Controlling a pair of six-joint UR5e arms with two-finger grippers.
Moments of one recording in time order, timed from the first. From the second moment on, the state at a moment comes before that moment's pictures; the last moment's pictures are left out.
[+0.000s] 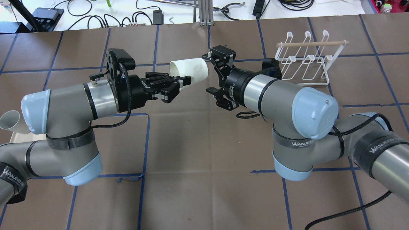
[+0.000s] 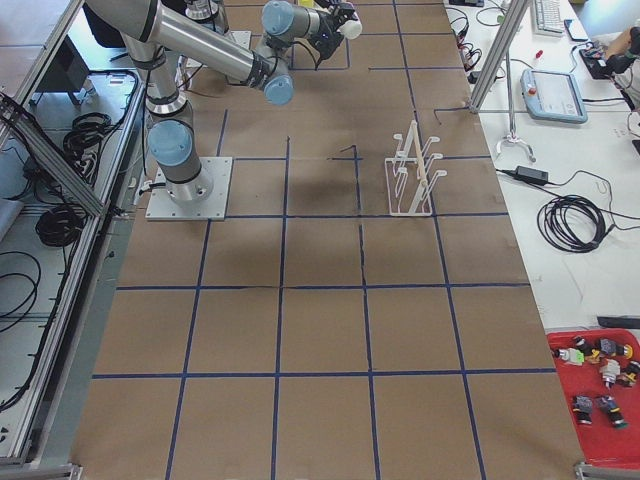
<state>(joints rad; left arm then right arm) -1.48 -1.52 -2.29 -0.14 0.52 0.29 1.80 -1.52 2.18 -3.24 -1.11 1.64</state>
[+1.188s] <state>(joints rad) -1.48 -1.52 -2.28 -0.14 0.52 0.27 1.85 -1.43 2.09 -3.24 -1.11 1.63</state>
